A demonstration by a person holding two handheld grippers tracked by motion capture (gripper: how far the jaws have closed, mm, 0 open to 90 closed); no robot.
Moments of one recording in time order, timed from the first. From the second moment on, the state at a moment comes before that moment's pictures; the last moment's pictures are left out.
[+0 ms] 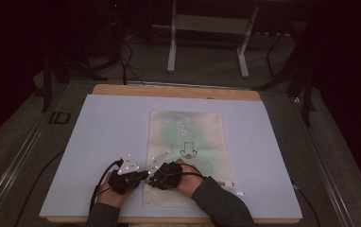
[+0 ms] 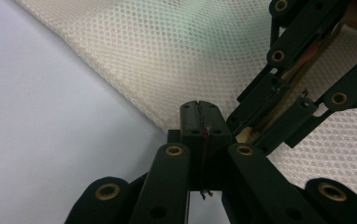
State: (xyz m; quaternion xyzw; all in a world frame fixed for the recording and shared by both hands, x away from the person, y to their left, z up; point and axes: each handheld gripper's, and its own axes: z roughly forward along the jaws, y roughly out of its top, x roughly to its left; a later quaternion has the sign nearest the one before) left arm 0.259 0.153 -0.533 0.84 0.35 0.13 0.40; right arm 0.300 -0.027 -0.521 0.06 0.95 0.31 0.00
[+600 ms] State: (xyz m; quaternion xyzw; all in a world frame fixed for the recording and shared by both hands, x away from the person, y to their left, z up) left arm 0.259 0.146 -0.535 0.85 0.35 0.14 0.36; right arm 0.299 -0.031 -0.521 0.06 0.95 0.31 0.01
